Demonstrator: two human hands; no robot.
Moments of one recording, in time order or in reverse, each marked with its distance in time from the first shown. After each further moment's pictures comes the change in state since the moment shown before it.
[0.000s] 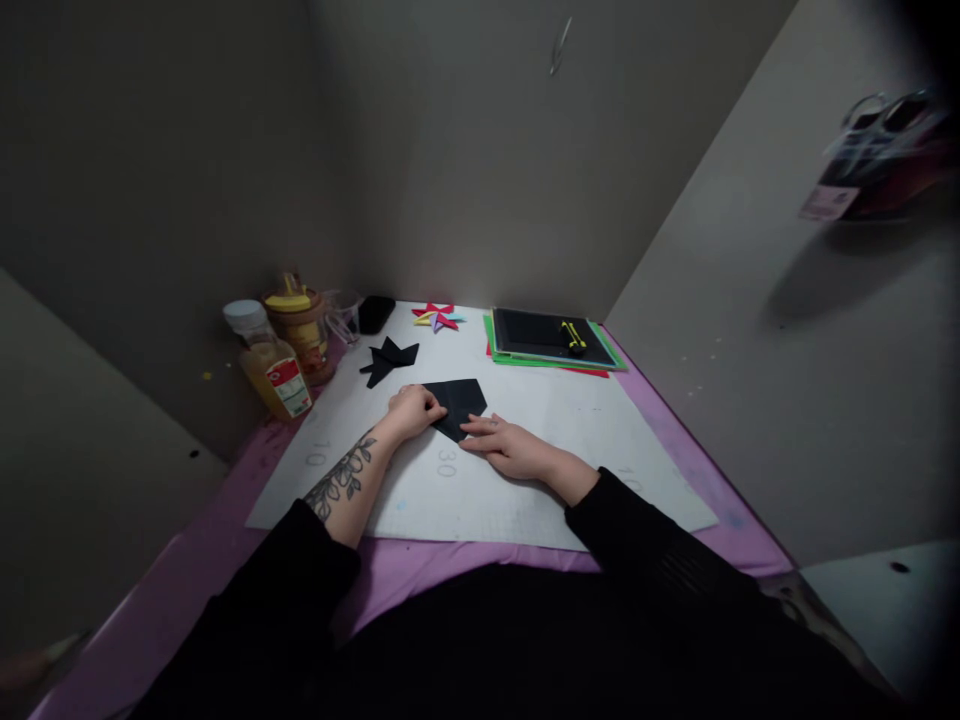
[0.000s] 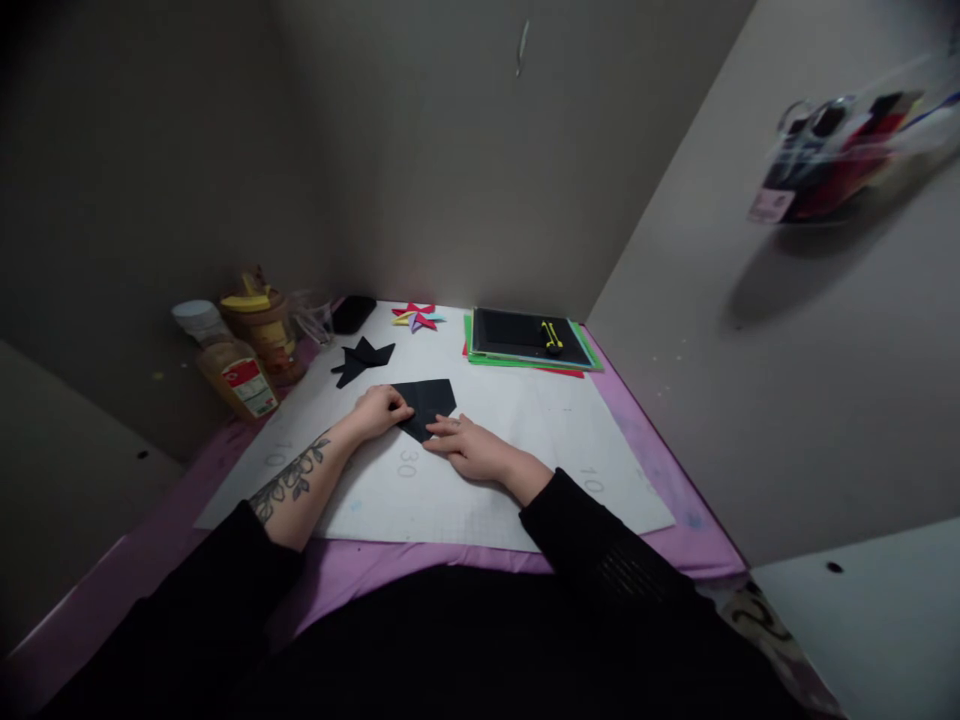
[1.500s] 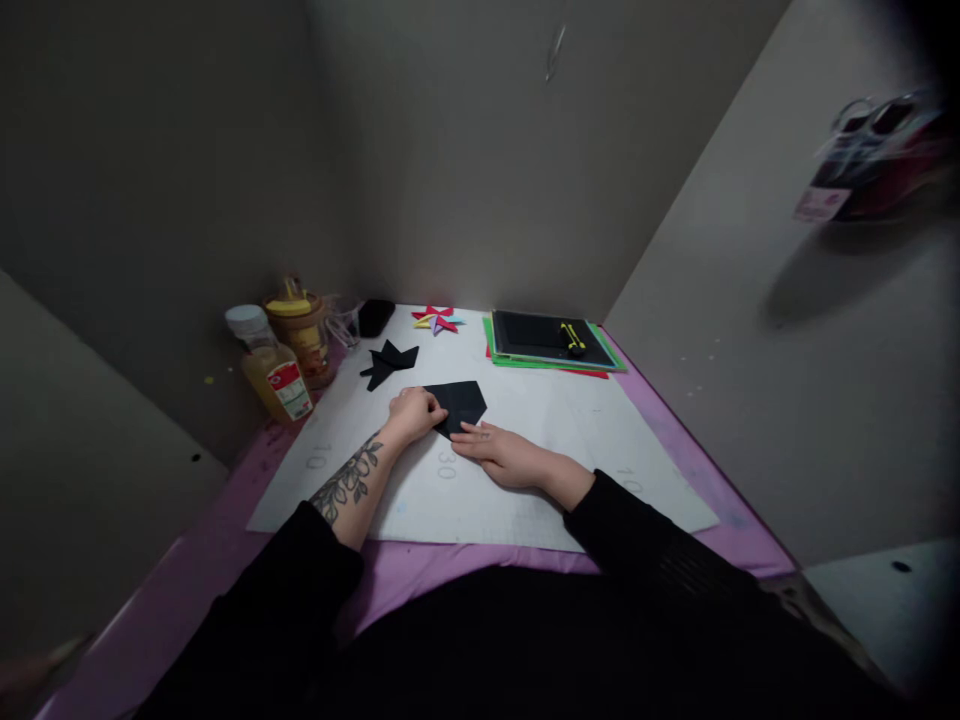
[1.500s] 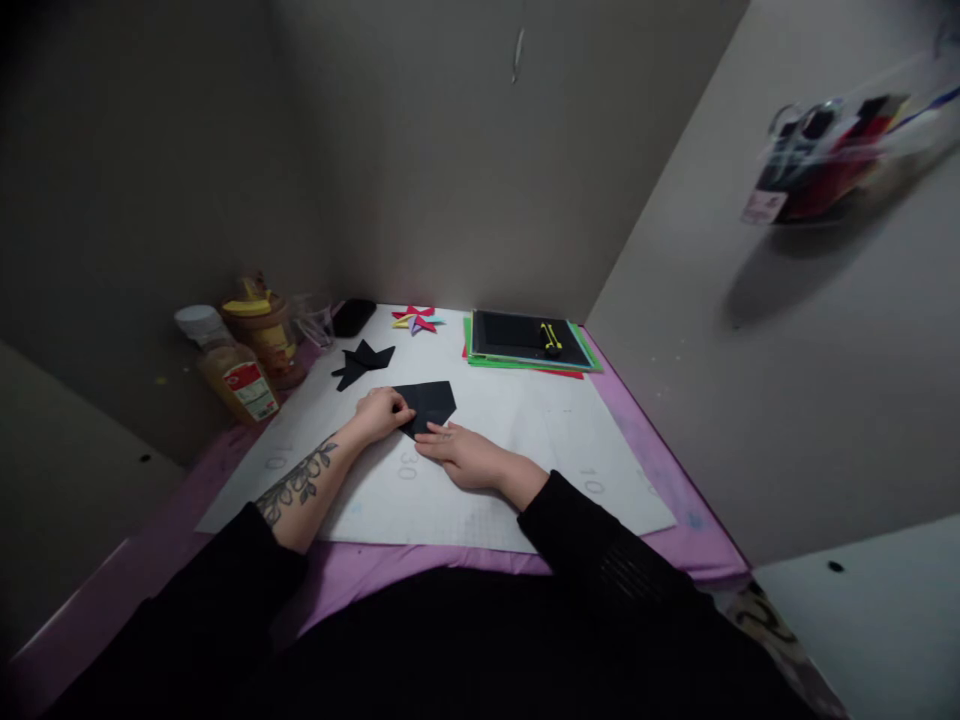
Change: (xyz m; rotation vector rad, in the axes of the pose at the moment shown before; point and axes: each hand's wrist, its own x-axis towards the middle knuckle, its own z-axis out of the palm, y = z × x) left_hand 0.000 0.003 0.005 0.042 0.046 -0.044; right_hand 0.005 -0.006 0.010 -0.014 -0.054 -0.069
